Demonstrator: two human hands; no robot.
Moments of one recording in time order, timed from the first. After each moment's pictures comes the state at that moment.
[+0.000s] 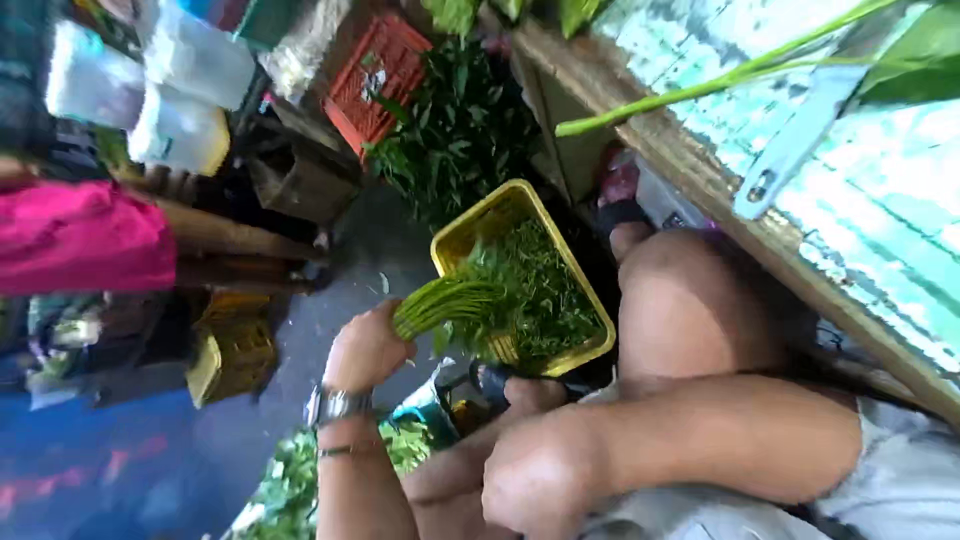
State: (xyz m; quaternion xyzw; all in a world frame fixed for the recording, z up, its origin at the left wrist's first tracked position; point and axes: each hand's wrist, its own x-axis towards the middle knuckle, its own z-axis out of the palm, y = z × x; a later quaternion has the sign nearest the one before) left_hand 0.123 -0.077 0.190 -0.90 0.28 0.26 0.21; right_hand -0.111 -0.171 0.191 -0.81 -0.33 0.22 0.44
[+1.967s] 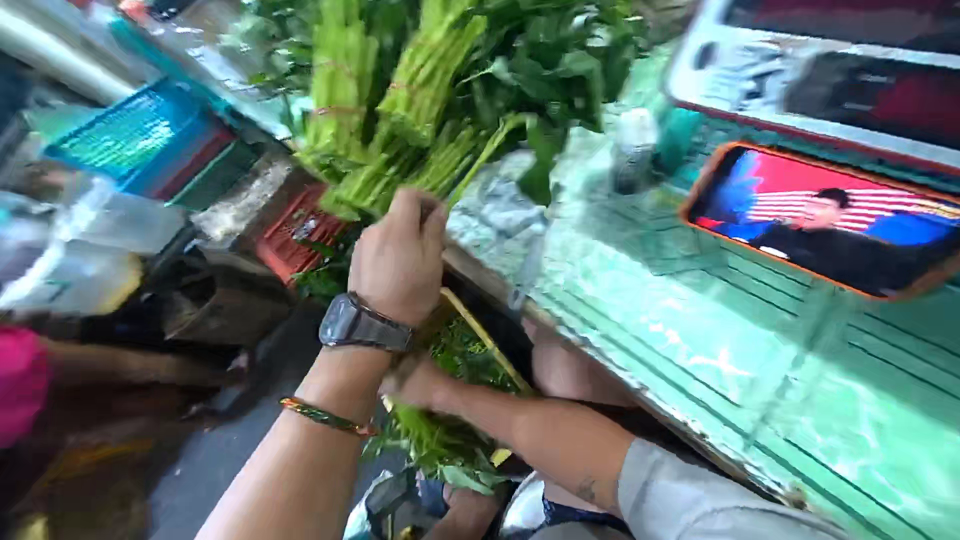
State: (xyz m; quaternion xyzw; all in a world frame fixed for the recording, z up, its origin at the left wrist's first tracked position) left_hand -0.028 -0.298 0.283 -0.77 0.61 0.05 -0.18; right_hand -0.064 -0.236 0.150 -0.57 0.24 -0.16 0.77
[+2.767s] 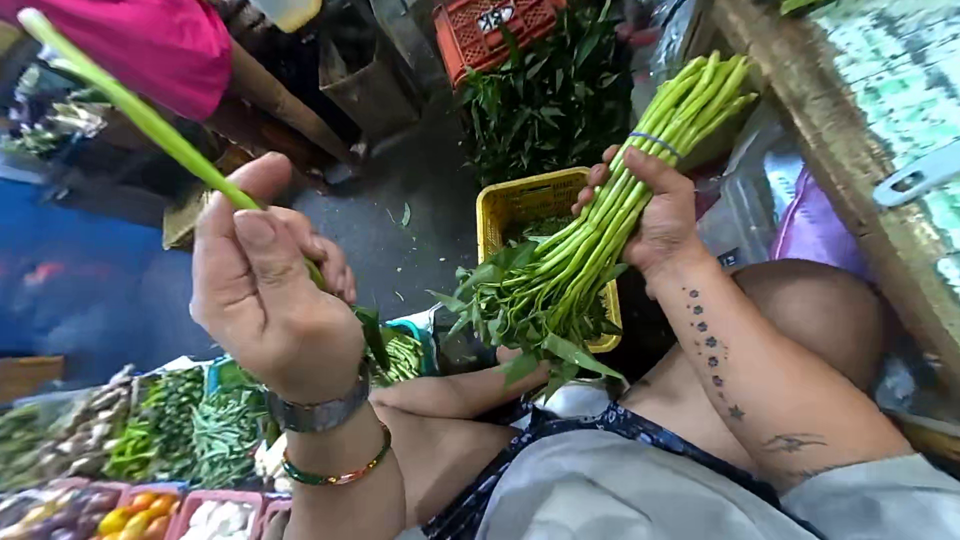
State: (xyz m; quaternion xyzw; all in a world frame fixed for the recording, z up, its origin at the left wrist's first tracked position) left_hand 0.033 0.037 0.281 -0.75 0.34 -0.12 -0.55; right_hand -0.048 -0.251 0.131 -0.30 0.10 -0.18 0.93
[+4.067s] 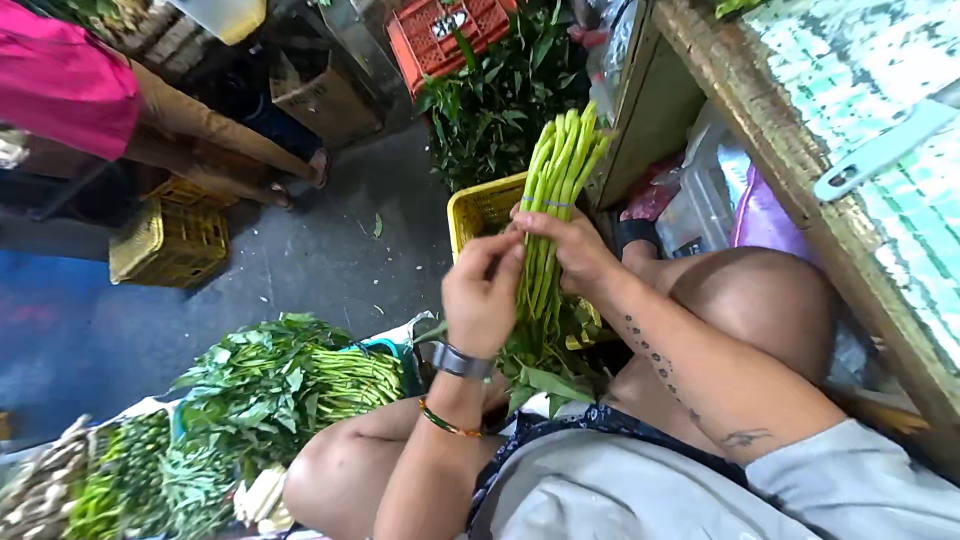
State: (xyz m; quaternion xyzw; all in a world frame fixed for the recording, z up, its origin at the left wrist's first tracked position) left_hand -0.006 -0.064 0.160 -0.79 0.31 0.09 -0.51; right_hand -0.044 -0.212 0.117 -0.44 0.15 -0.13 0.88
